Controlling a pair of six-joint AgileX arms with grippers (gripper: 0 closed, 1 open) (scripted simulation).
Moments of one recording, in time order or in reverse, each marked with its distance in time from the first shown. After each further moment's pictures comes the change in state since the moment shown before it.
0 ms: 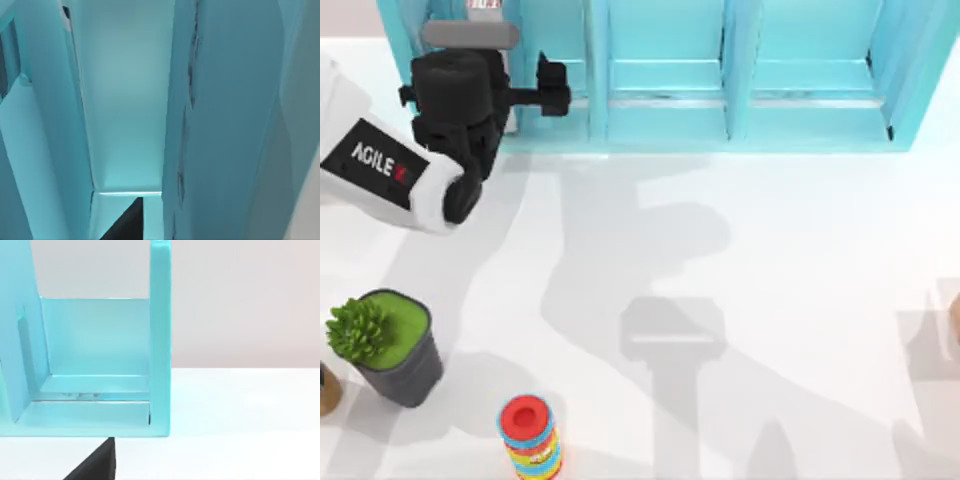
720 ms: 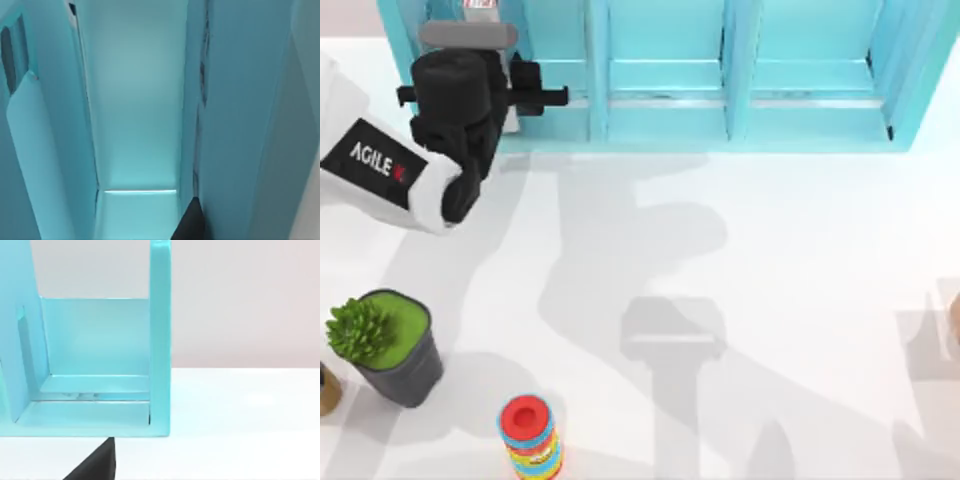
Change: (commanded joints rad) left arm 0.000 0.000 0.000 0.000 0.000 0.000; right arm 0.000 0.000 0.000 0.000 0.000 0.000
